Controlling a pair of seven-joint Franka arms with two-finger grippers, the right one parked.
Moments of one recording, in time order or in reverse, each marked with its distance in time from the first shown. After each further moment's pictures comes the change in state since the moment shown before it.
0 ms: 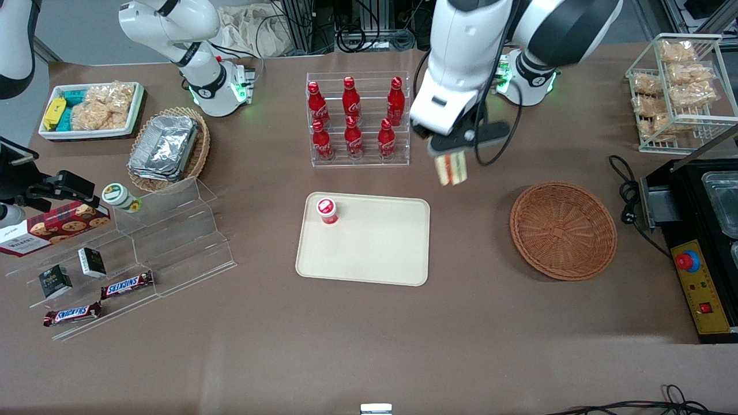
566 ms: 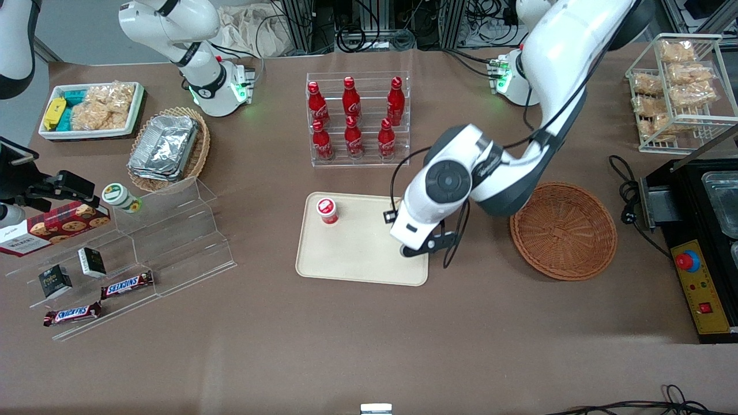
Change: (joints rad) arm 0.001 0.438 0.007 -0.005 0.030 0.387 -0.008
